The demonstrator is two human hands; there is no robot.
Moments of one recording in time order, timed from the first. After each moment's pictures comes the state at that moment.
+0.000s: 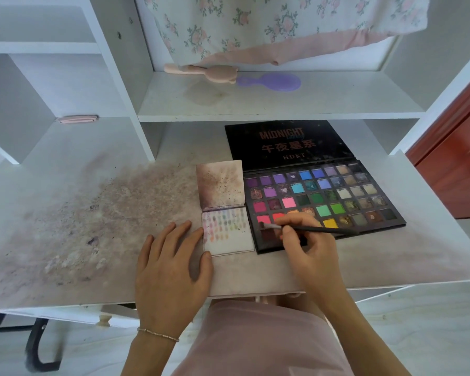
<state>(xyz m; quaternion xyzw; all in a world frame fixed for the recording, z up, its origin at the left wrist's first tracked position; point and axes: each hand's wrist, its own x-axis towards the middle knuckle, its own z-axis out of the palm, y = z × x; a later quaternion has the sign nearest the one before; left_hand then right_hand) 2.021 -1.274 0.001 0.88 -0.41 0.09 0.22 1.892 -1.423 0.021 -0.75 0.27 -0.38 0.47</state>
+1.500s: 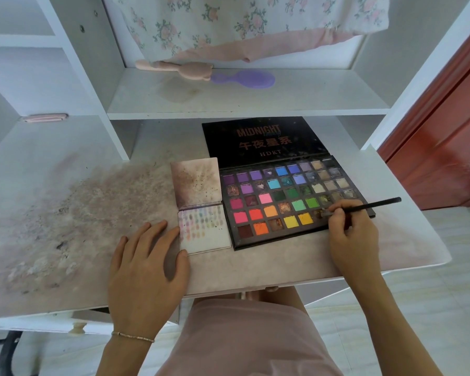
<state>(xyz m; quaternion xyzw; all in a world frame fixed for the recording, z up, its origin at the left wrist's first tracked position) 2.019 -1.276 0.002 0.88 -0.41 0.11 0.22 1.832 -1.482 0.018 -0.75 0.43 -0.40 0.30</state>
